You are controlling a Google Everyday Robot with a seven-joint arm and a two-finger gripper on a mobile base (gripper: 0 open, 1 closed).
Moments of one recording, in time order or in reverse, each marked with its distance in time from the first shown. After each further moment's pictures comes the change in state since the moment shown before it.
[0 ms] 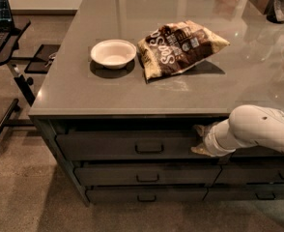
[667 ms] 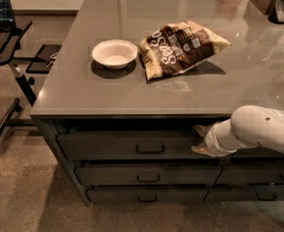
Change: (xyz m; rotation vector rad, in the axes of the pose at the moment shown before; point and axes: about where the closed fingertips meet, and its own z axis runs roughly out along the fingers) arm -0.002 0.001 -0.005 0.012 -0.004 -0.005
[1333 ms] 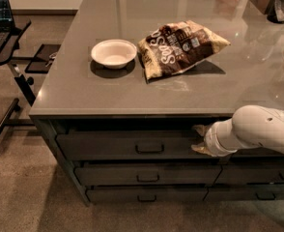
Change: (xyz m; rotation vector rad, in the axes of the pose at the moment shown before) arm -0.002 0.001 -0.006 0.013 -0.005 -0.003
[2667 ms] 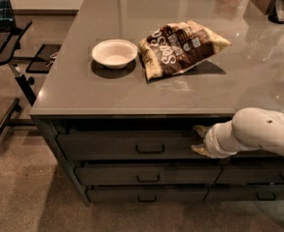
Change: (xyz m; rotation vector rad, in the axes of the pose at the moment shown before) arm 0.002 0.004 0.001 0.001 0.005 0.018
